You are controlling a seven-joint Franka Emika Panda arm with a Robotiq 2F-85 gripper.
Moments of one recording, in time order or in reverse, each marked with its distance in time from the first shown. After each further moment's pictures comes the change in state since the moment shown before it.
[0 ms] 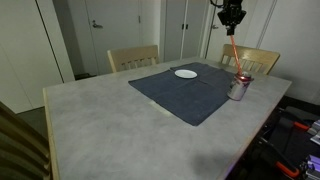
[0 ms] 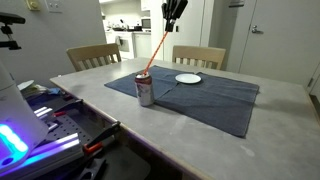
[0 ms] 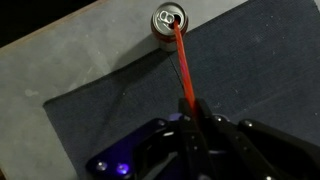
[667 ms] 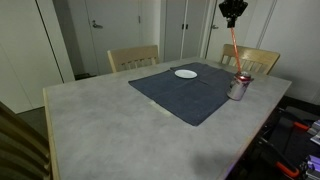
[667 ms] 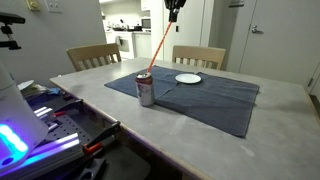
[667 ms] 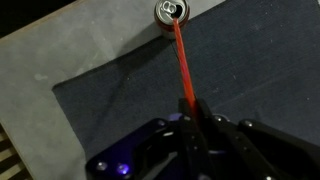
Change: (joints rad) arm 0.000 -0.045 0.000 0.021 -0.023 0.002 0.000
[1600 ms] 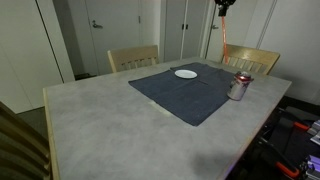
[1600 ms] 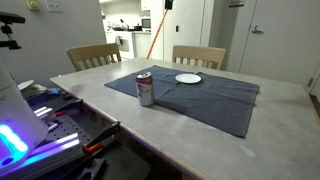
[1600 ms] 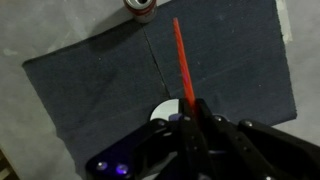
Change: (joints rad) arm 0.031 -0.037 0.037 0.052 0.071 0.000 -0.027
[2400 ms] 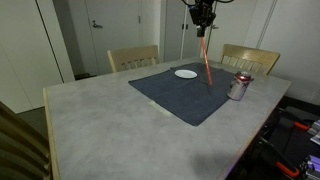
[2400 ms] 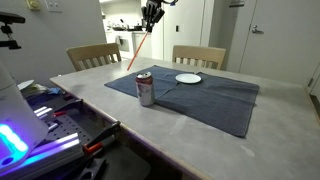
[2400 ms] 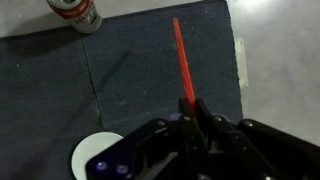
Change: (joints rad) arm 0.078 0.159 0.087 -0.015 0.128 0.051 -0.097
